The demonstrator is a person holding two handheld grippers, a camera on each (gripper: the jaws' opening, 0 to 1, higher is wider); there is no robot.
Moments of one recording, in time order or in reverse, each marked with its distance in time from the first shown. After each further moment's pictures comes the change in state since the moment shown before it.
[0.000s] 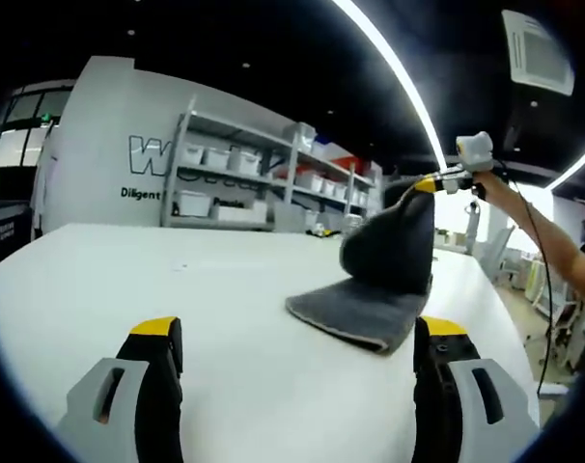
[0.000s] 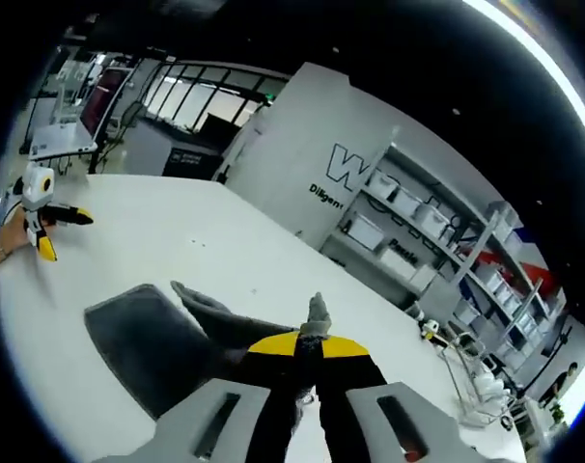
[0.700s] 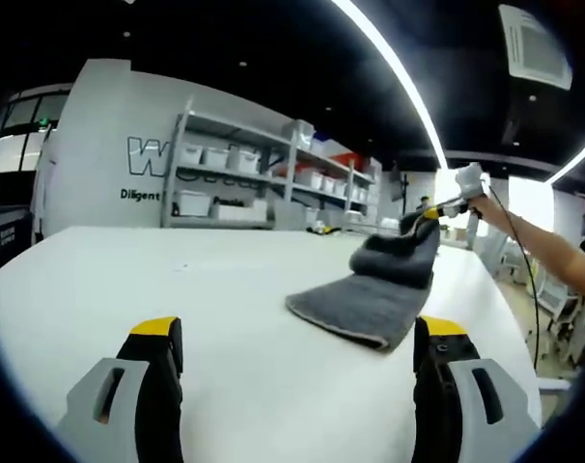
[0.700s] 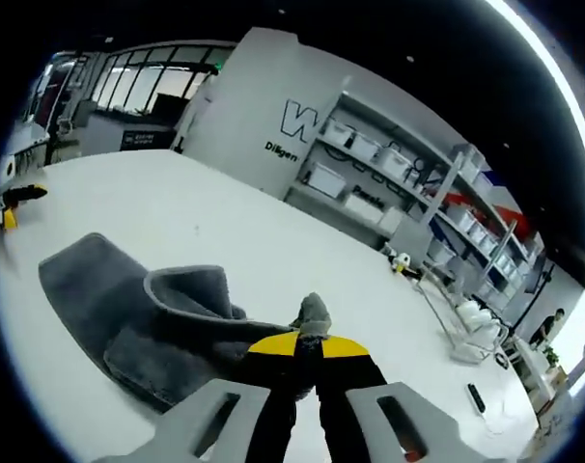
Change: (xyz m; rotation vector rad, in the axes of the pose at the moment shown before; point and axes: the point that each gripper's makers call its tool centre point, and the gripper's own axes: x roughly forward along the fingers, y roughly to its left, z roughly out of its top) left arm -0.001 -0.002 -0.002 0.017 0.011 0.004; right arm 0.006 -0.067 -0.142 0.136 0.207 -0.124
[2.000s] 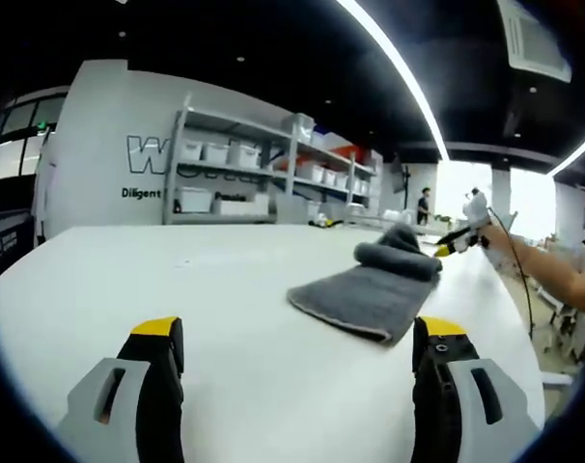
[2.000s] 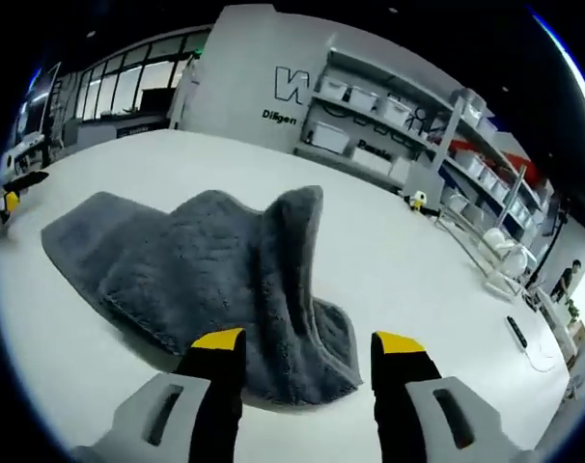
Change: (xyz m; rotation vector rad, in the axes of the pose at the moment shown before) left arm 0.001 0.000 -0.005 0.020 0.033 0.011; right arm -0.004 0.040 -0.087 0.124 0.115 0.075
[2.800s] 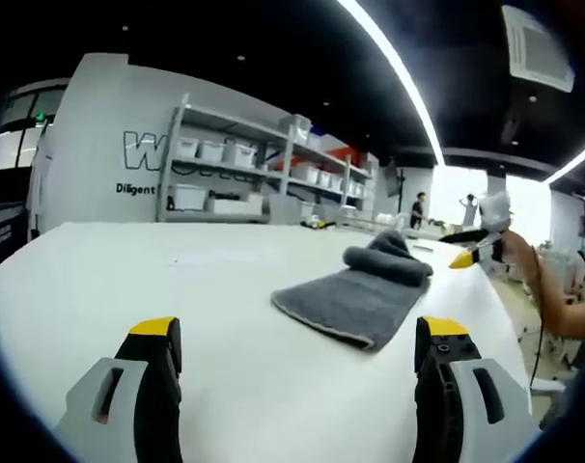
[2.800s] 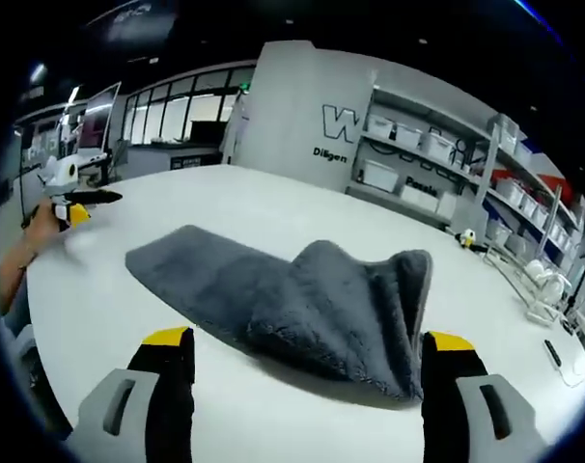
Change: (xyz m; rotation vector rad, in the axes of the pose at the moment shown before) left arm 0.006 -0.023 0.000 0.010 0.026 -0.048; right arm -0.061 0.109 0.022 -0.028 -0.170 0.224
